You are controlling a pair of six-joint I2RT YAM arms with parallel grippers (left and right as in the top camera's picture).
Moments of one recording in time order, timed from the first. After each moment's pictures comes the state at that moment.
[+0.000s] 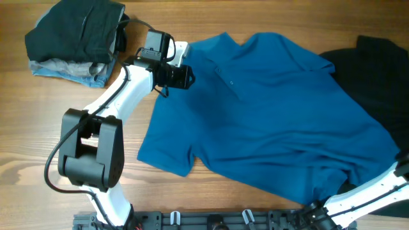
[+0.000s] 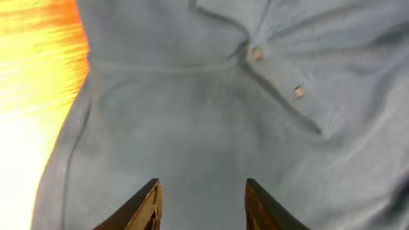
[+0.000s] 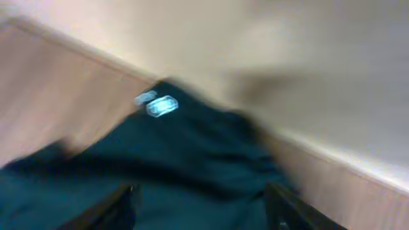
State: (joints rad) left arm -0.27 1.93 1.35 -0.51 0.39 -0.10; right arm -0.91 2.16 1.80 -0.45 0.01 0.20
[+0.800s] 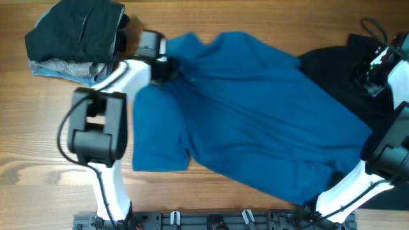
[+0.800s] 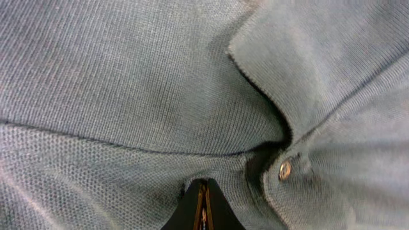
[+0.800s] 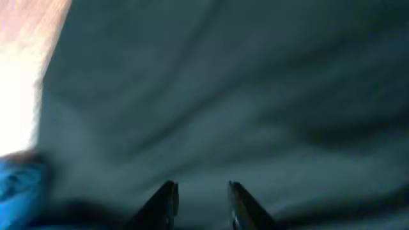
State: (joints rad) left arm -0.17 2.13 1.41 -0.41 0.16 -0.43; right arm -0.48 2.01 1.49 -0.73 -0.18 0.31
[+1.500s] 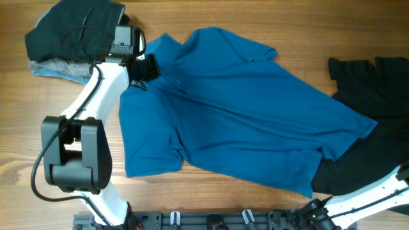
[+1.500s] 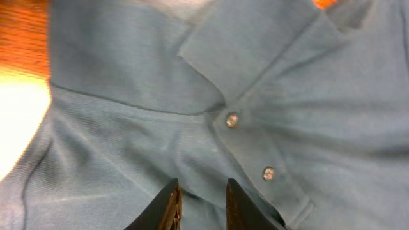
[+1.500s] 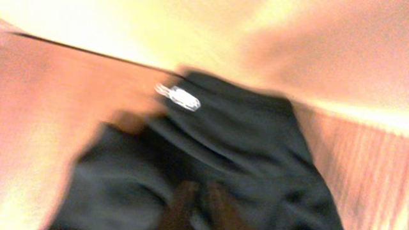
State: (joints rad) left arm -0.11 1.88 1.35 -0.58 0.12 -0.39; right arm -0.97 2.14 1.82 -0.55 -0.08 0.34
